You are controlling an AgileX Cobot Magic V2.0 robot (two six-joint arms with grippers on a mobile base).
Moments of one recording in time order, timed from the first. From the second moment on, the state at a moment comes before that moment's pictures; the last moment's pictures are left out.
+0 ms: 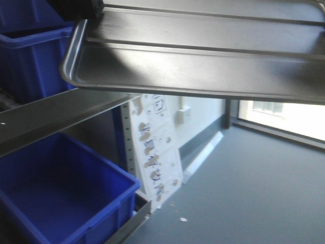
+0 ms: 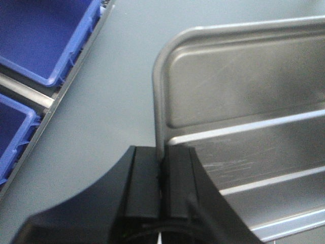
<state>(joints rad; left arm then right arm) -1.01 1.37 -1.35 0.35 1.12 -0.82 0.53 1.03 -0.95 -0.19 0.92 0.61</state>
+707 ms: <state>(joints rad) -1.01 1.37 -1.35 0.35 1.12 -0.82 0.53 1.03 -0.95 -0.19 0.92 0.61</state>
